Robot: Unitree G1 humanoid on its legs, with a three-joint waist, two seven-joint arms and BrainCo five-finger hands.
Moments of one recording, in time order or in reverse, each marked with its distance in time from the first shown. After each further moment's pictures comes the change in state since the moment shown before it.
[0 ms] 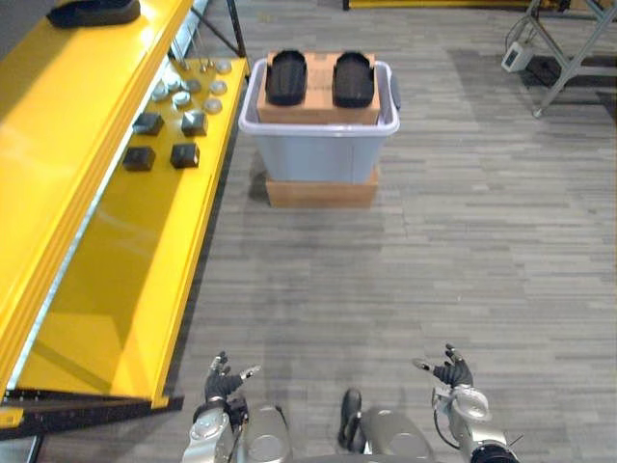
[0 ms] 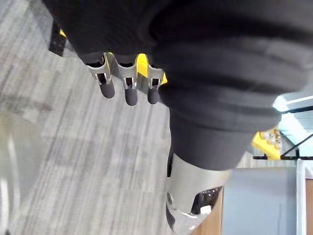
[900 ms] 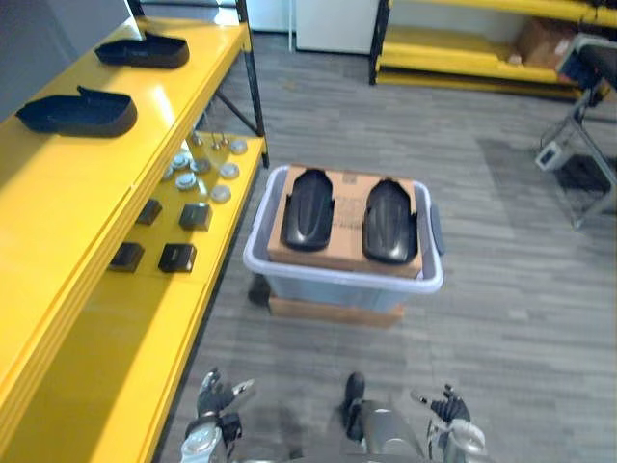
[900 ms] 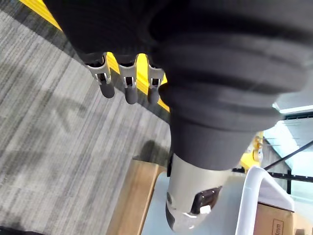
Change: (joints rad) left arm 0.029 -0.056 0.078 0.045 0.017 0.013 -0.017; right arm 0.146 0.081 -0.051 -0.059 0.001 0.006 0.002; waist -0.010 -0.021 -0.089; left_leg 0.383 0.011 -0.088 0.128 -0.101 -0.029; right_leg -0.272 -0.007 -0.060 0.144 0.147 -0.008
